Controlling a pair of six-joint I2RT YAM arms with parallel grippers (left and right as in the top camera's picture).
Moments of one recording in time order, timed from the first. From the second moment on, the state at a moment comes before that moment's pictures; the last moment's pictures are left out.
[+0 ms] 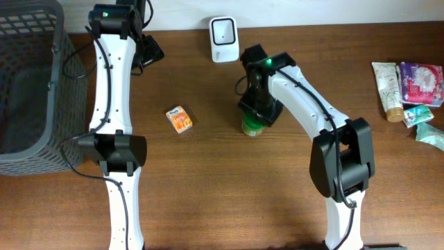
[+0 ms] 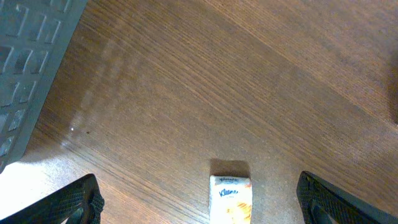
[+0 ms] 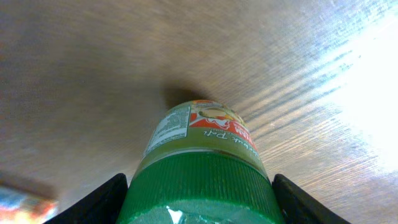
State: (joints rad) left arm -0.09 2.49 2.85 -1.69 -0.21 -0.64; right arm 0.39 2.16 1.87 -1.20 -0.06 1.04
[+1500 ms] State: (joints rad) left arm -0.09 2.49 2.85 -1.69 -0.21 -0.64; right arm 0.39 2.15 1.76 -1.23 -0.05 0.30
